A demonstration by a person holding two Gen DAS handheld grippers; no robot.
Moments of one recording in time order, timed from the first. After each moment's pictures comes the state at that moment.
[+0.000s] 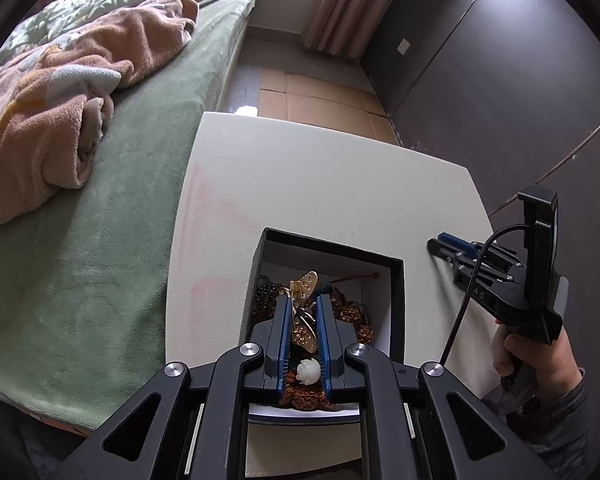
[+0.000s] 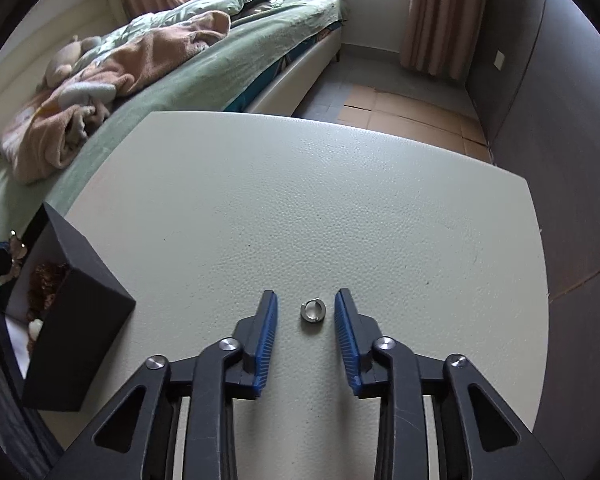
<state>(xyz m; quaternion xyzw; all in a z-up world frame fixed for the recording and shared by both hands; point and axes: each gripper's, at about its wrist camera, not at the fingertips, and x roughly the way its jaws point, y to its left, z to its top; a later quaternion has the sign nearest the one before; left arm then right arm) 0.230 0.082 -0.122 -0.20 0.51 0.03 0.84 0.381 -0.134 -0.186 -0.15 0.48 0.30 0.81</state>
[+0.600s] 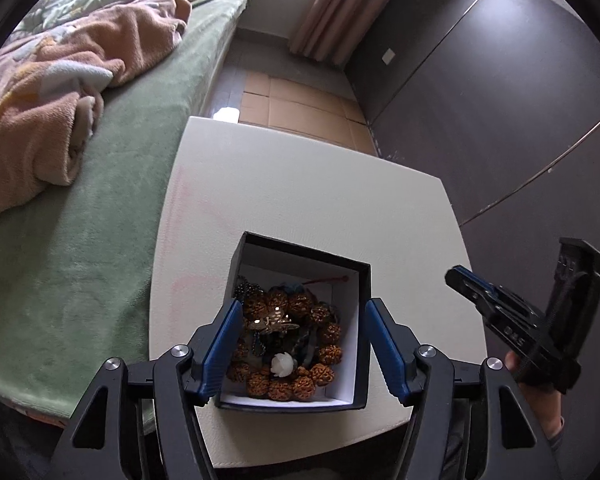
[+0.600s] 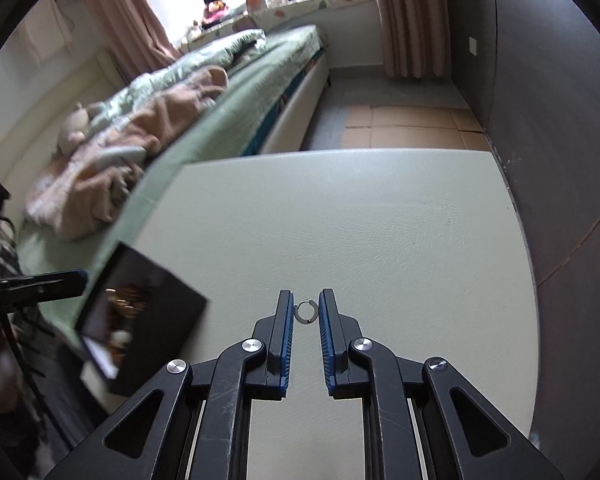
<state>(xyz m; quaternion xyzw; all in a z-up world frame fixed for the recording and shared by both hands) 0.221 0.087 -0.108 -0.23 0.49 0.00 0.84 0.328 -0.178 -0.134 0.00 0.45 0.32 0.83</state>
